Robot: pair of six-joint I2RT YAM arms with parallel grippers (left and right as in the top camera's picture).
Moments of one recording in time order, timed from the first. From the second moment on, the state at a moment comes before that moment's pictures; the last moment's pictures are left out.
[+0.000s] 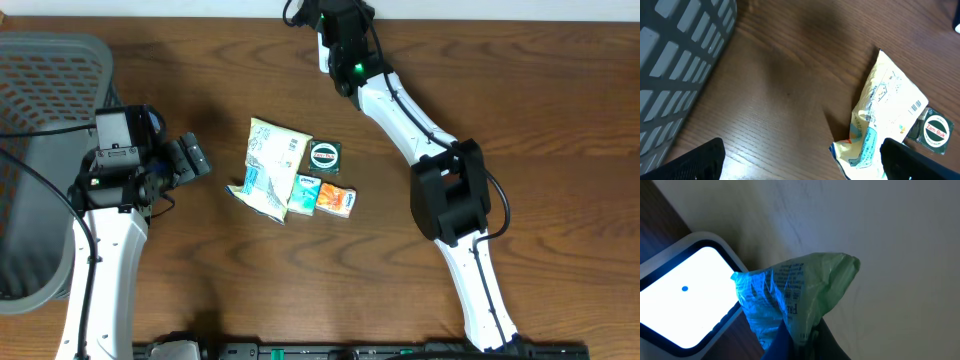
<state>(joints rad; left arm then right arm) 0.11 1.27 1.07 -0.80 0.04 -0.33 0.47 2.51 2.21 -0.06 0.52 -0.99</state>
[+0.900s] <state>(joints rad) 0.11 1.27 1.07 -0.80 0.04 -0.33 0.47 2.51 2.21 -0.01 0.53 -0.97</state>
